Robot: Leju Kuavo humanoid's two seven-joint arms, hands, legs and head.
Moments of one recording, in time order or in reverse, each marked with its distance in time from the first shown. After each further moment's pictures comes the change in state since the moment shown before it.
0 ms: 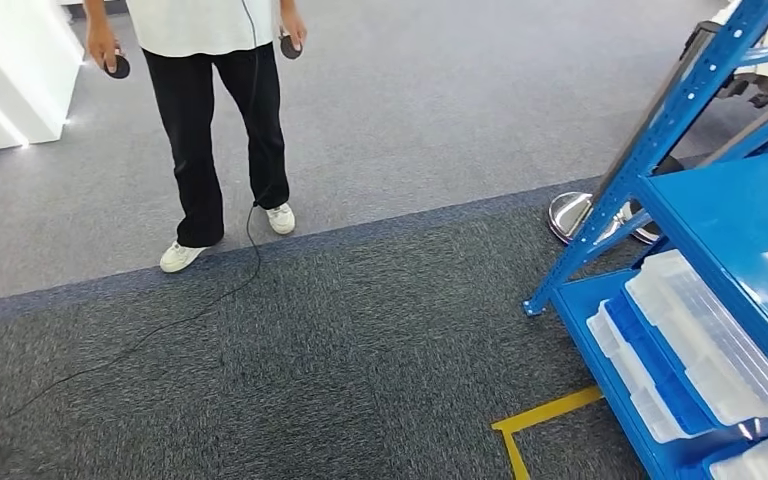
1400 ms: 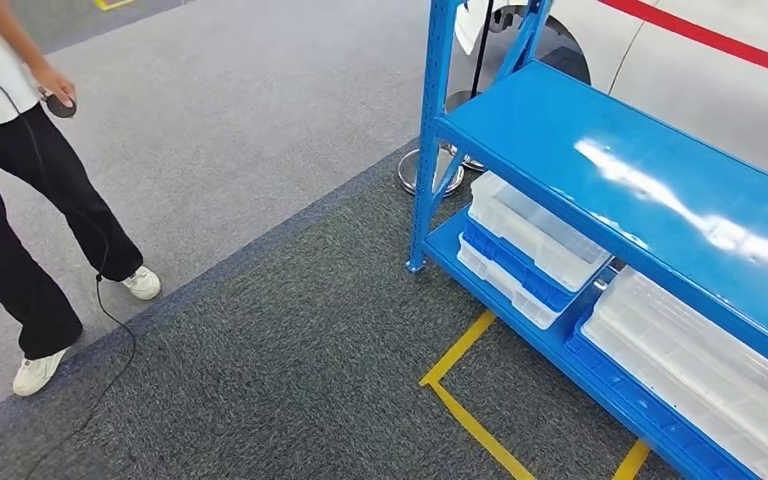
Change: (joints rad) left arm -0.018 -0.013 0.002 0.000 -0.022 -0.020 0.004; right arm -0.005 -0.007 -0.025 -0.002 0.009 -0.003 -0.008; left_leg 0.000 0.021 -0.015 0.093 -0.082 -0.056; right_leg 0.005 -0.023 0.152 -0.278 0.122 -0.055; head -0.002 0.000
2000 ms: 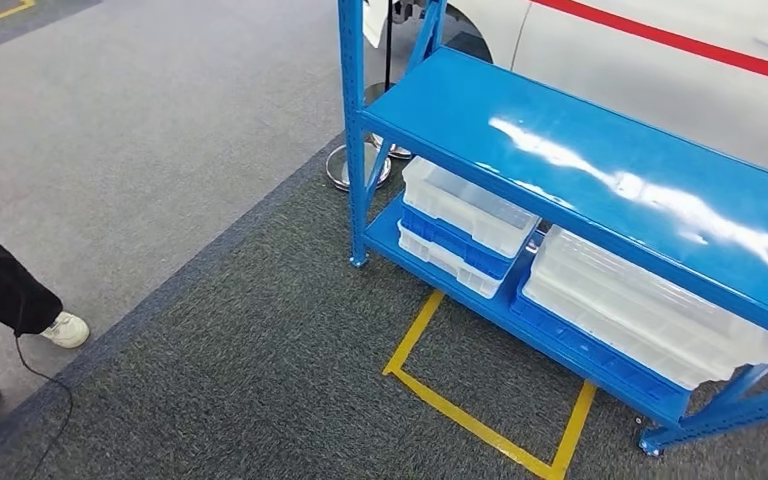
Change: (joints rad) left arm 0.009 -0.009 0.001 0.000 -0.004 -0.004 0.007; right arm -0.001 0.000 -0.002 0.000 0.012 0.000 0.000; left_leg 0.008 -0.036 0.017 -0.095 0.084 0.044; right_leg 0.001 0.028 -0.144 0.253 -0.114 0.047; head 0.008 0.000
